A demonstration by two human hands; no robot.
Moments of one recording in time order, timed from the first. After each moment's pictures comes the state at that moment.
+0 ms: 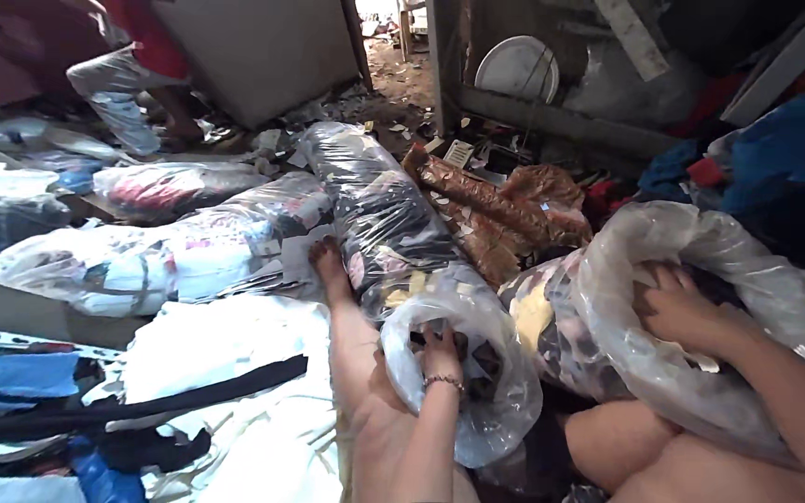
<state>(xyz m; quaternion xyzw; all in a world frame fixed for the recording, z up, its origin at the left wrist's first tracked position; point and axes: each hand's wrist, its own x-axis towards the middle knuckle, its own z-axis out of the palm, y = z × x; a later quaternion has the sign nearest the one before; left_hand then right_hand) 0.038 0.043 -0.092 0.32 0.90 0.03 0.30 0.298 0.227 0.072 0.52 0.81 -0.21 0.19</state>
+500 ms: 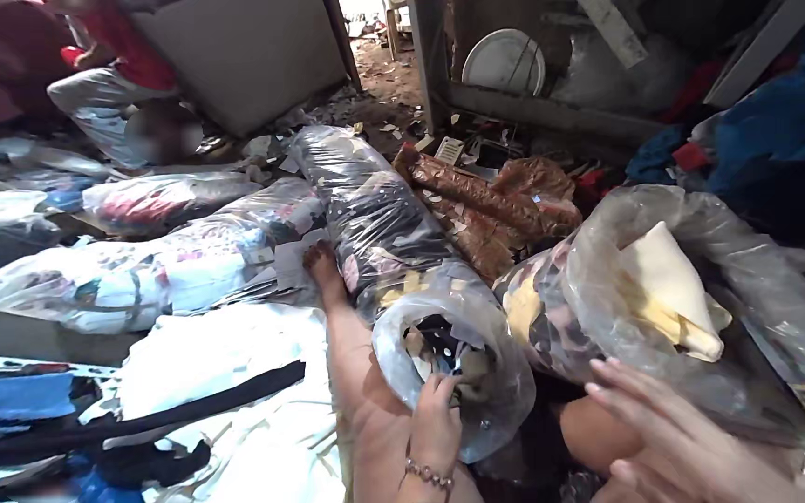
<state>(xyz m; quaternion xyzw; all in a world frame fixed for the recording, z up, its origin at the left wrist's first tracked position) 0.071 -0.050 -0.031 0.48 0.82 0.25 0.21 0.326 0.068 0.108 0.24 0.90 -0.35 -0.14</state>
